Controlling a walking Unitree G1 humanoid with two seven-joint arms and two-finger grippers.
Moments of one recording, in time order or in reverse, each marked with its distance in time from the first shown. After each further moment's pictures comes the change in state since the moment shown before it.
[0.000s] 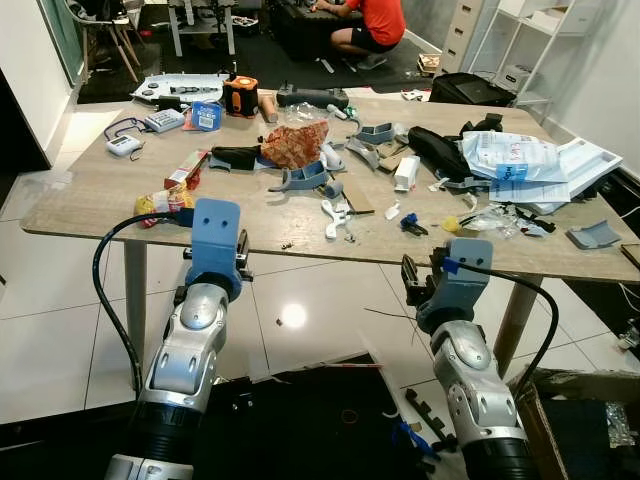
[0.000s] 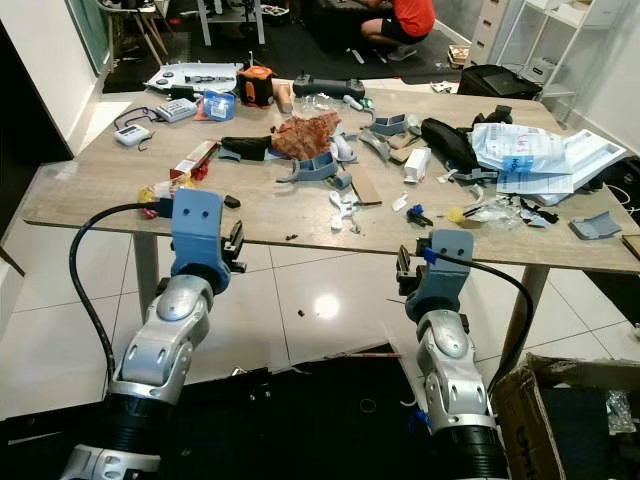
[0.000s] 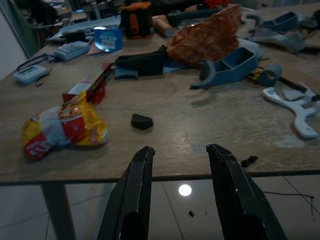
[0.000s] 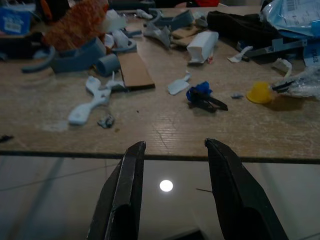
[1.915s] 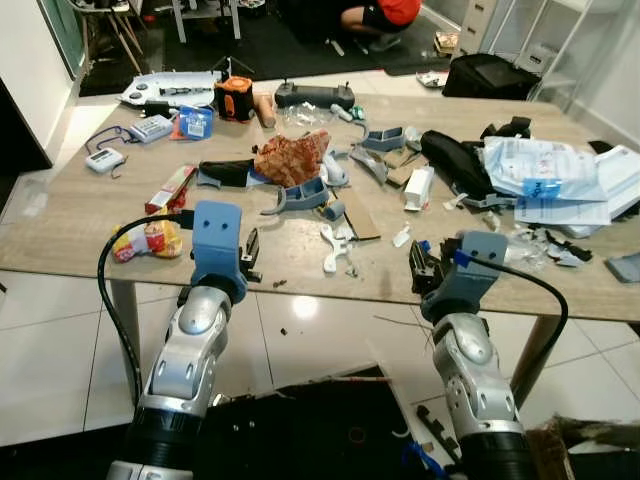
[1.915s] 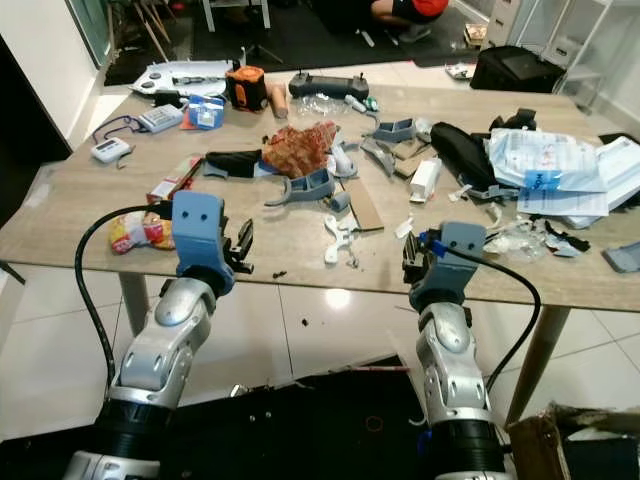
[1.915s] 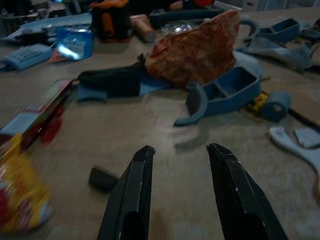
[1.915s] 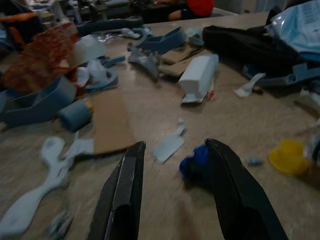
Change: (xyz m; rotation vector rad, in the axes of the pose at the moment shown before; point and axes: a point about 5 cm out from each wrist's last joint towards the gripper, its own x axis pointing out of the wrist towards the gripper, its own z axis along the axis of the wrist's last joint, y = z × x) left arm -0.004 -0.006 0.002 -0.082 -0.038 -0.081; right arm 0.001 -0.003 0.012 0.041 -0.083 -0.046
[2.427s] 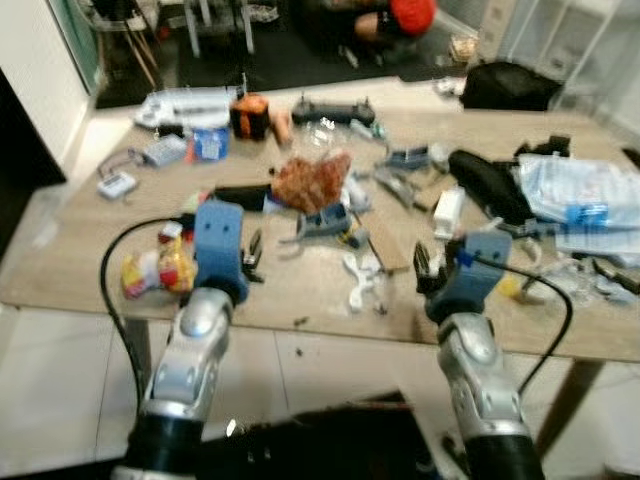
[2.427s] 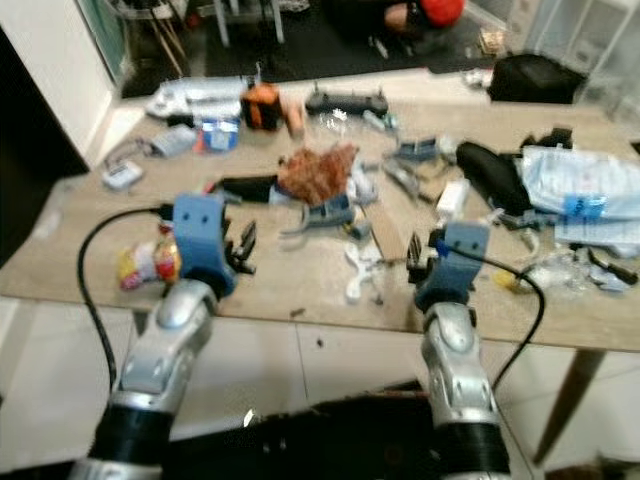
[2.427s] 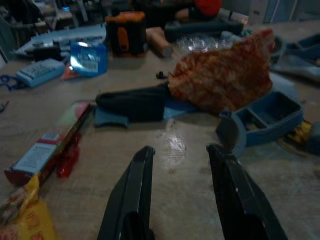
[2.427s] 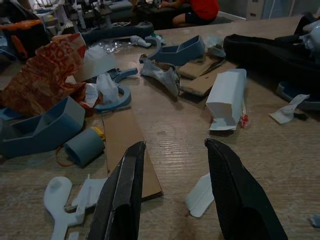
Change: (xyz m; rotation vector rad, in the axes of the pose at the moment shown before) left arm -0.004 0.002 0.000 -0.006 -0.006 0.005; right arm 0.001 0.001 0.002 -0.006 0.000 0.007
